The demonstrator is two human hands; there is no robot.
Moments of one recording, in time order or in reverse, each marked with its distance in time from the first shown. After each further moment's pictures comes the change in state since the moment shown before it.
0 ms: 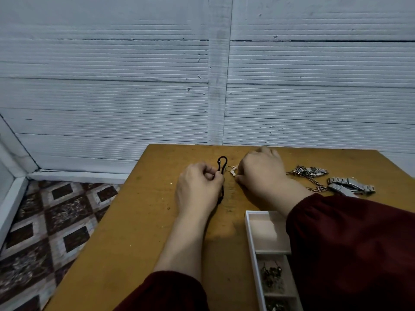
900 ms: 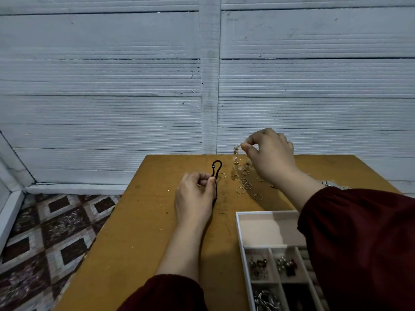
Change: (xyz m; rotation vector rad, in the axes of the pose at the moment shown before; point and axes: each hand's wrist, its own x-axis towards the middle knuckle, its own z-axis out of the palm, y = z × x) left_hand -0.014 -0.006 0.002 -0.169 0.068 0.104; right_hand -0.016 0.026 -0.055 0.515 0.268 0.227
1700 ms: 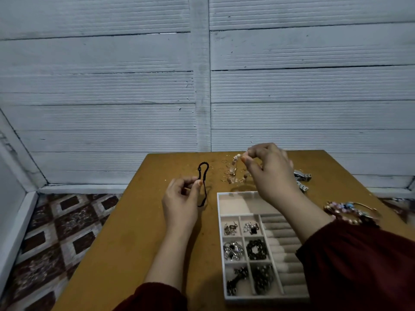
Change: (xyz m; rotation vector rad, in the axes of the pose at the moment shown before) left_hand -0.072 0.038 -0.040 -0.262 0.100 0.010; right_hand -0.102 0.011 -0.067 0.216 0.062 -0.003
